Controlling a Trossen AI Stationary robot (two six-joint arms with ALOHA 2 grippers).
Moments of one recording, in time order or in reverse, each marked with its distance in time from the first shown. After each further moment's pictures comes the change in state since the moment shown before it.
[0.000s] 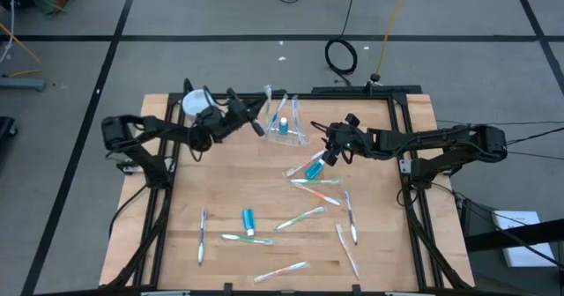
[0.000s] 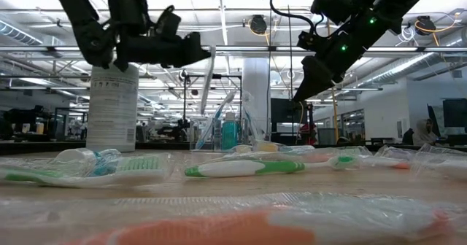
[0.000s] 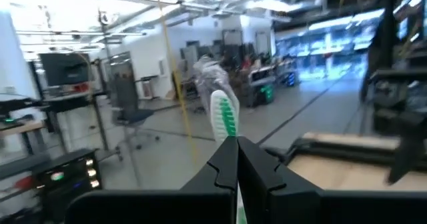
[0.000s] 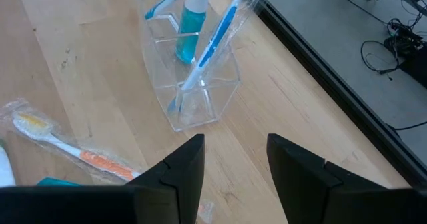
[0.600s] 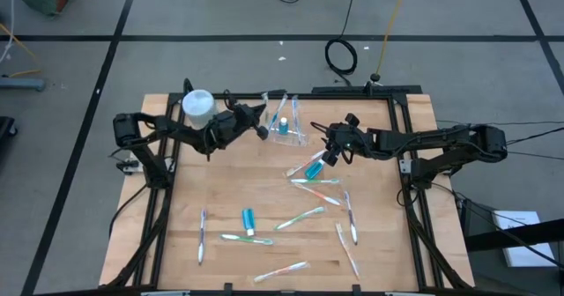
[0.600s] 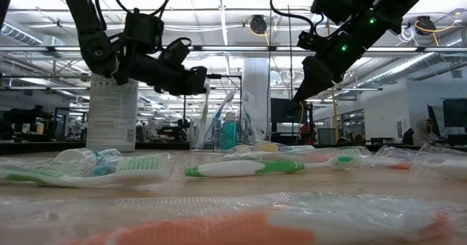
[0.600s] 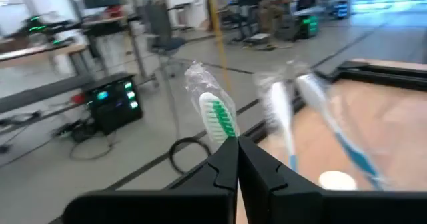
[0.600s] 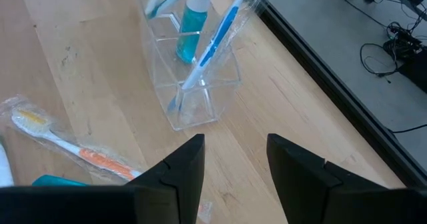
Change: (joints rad) left arm -0.031 0.087 0.001 -0.193 -0.228 -0.111; right arm 0.000 0.000 0.000 0.000 0.000 -0.018
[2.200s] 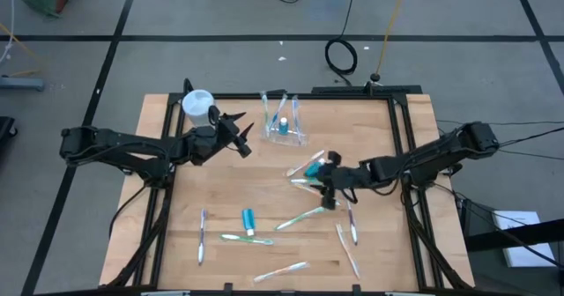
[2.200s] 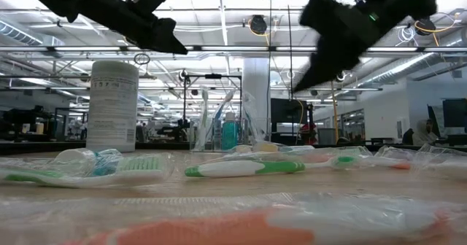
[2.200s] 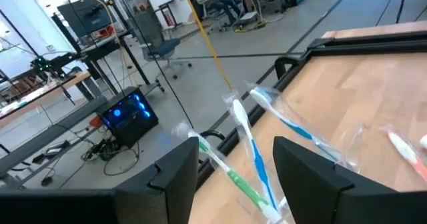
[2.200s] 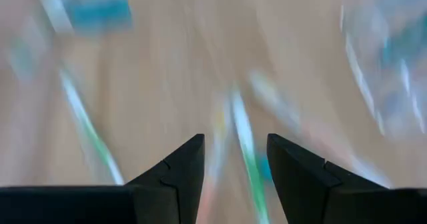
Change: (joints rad) left arm -0.298 -0.550 -0.001 -0.652 -0.261 0.148; right arm 0.398 0.106 0.033 0.017 -0.123 0.158
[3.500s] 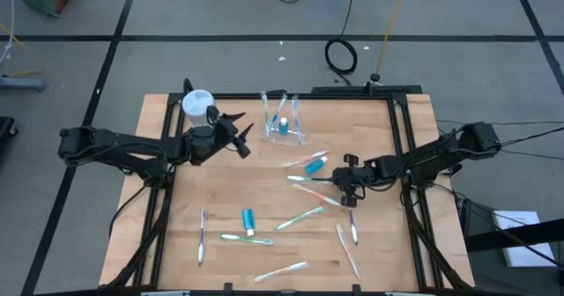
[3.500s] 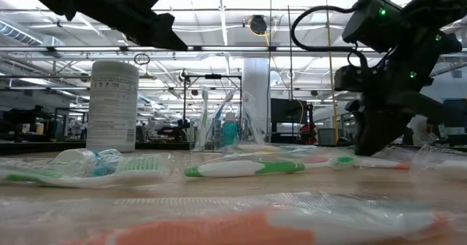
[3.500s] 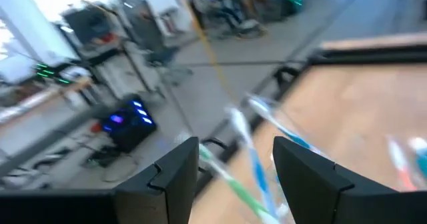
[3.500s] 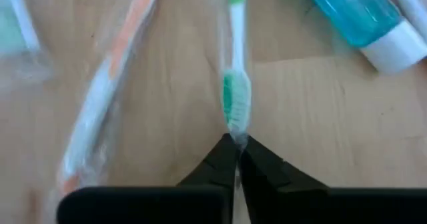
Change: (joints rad) left arm -0.015 -0.026 0.000 0.012 -0.012 0.018; right arm -0.083 -0.025 -0.213 -0.143 -0.113 -0.075
